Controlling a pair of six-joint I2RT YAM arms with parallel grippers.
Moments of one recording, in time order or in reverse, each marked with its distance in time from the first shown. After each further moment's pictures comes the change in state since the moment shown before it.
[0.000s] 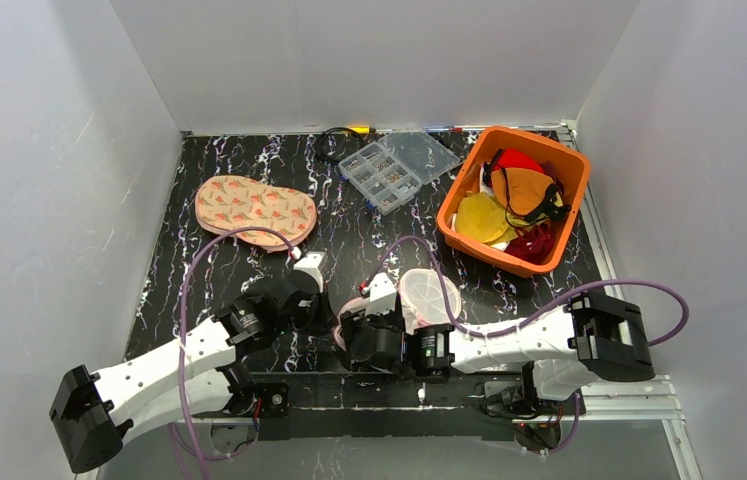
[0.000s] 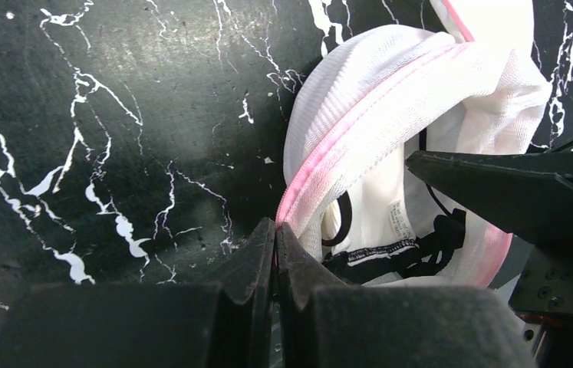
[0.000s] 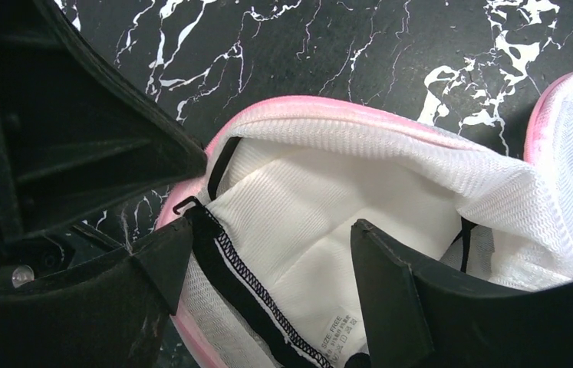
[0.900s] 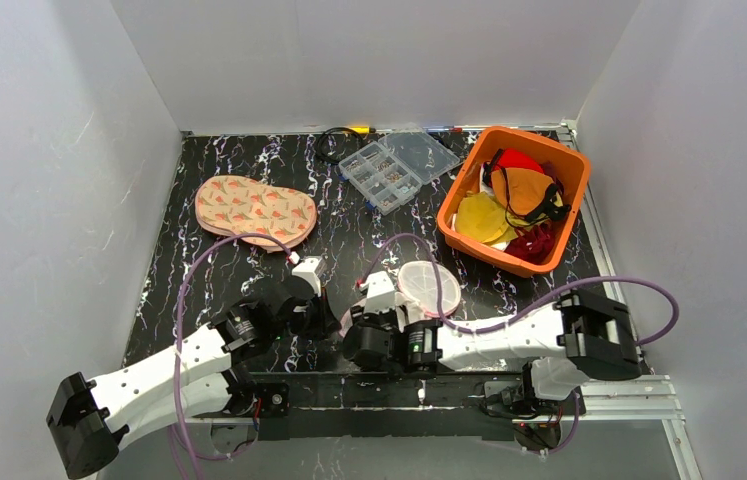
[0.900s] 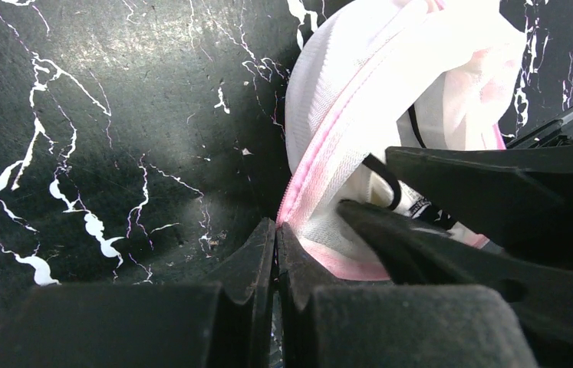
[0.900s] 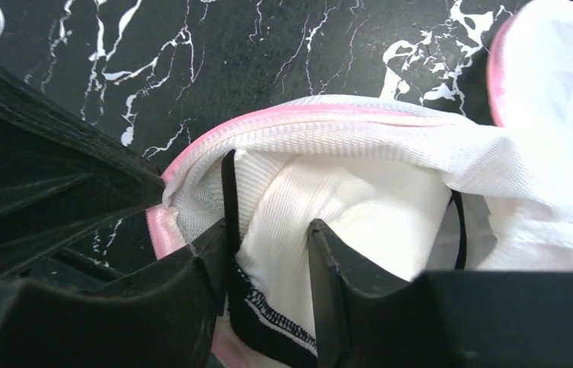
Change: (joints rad) left arm 0.000 -0.055 -0.065 0.063 0.057 -0.039; right arm -0.019 0.091 0.111 -0.213 0.031 0.111
